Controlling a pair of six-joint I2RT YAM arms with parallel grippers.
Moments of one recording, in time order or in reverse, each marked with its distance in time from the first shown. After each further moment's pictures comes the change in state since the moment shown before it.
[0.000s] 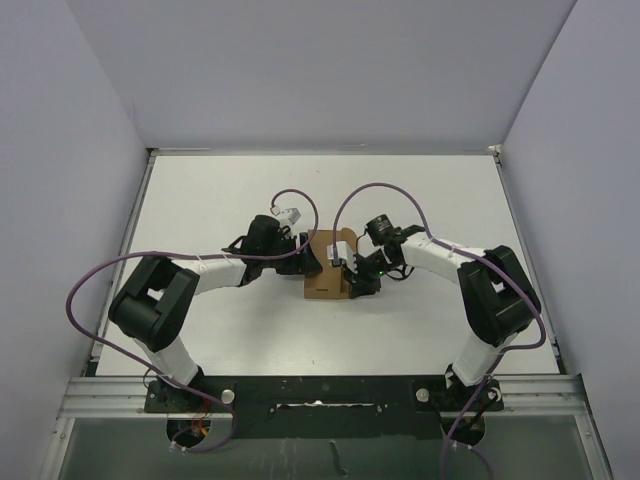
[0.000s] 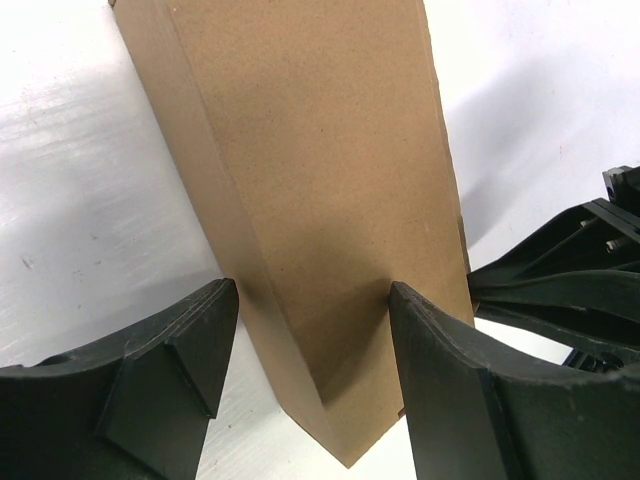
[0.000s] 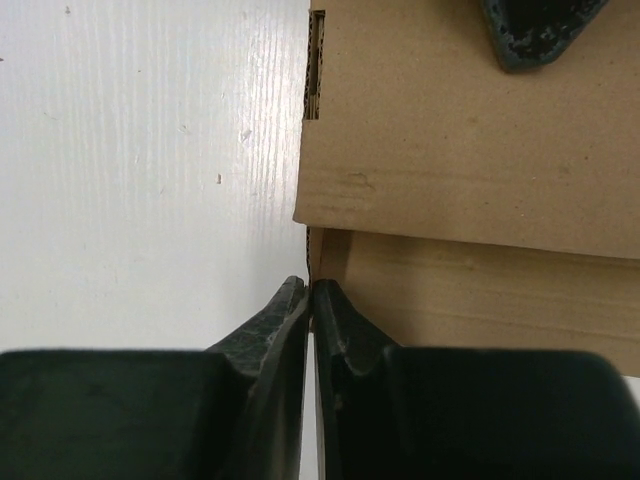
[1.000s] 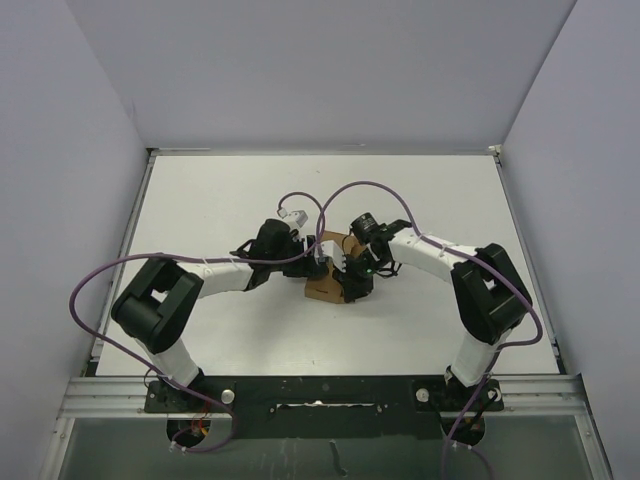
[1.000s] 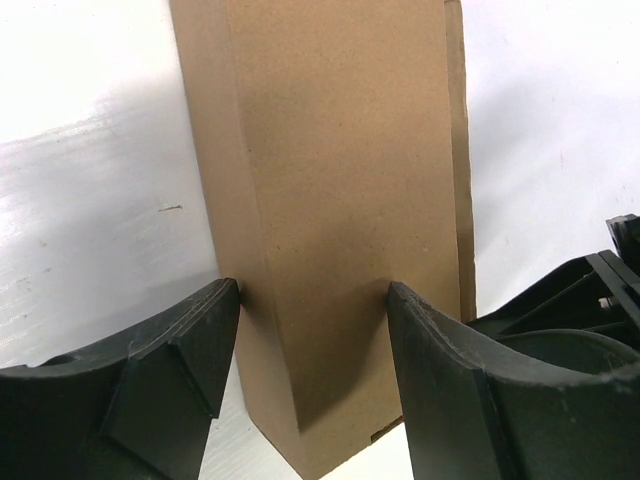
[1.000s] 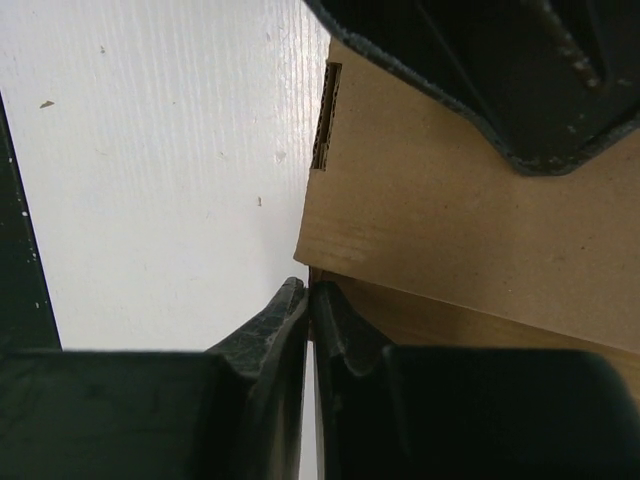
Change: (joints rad) left arm -0.078 0.000 0.003 0.016 -0.091 -0.039; right arm 0.091 0.036 0.111 -0.122 0.092 0.181
